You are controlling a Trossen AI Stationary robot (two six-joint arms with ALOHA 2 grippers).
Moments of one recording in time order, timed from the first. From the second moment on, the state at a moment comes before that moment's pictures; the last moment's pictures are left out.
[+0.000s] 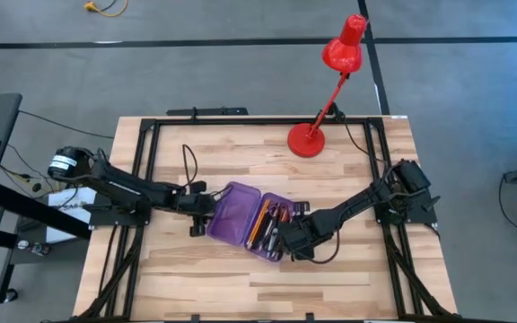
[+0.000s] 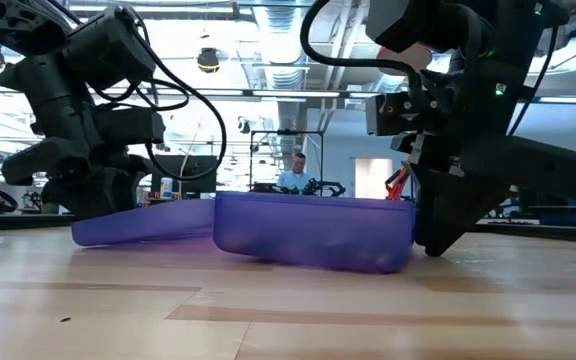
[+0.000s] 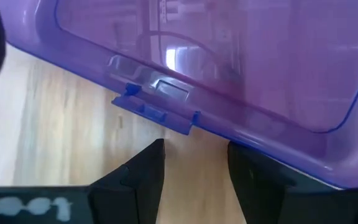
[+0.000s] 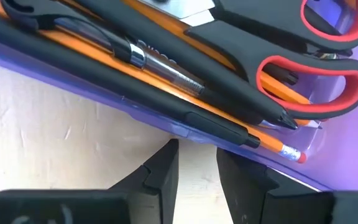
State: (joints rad) left arm -0.16 1.39 0.45 -0.17 -0.12 -0.17; right arm 0.36 1.91 1.10 -0.66 0.32 0.23
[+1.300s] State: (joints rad) left arm -0.39 1.39 0.45 -0.19 -0.27 -0.33; right arm 0.27 1.91 1.10 -0.67 0.35 0.16
